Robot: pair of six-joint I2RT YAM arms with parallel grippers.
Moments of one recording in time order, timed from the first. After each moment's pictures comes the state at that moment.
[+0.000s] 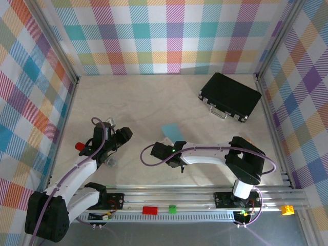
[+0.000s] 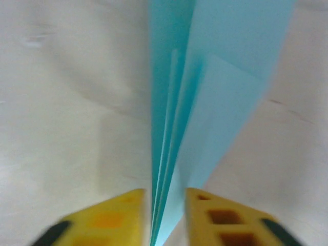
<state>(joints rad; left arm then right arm) -0.24 0.97 0.47 -0.13 0.22 -0.82 1.17 1.72 1.06 -0.70 0.44 0.34</state>
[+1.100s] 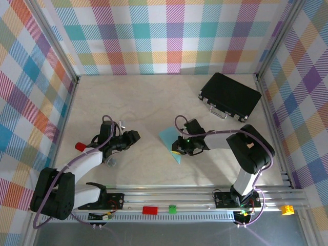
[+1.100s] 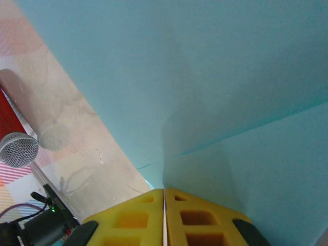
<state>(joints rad) -0.24 1.20 0.47 -0.01 0.48 -0.84 0.63 1.74 0.74 0.00 -0.58 0.88</state>
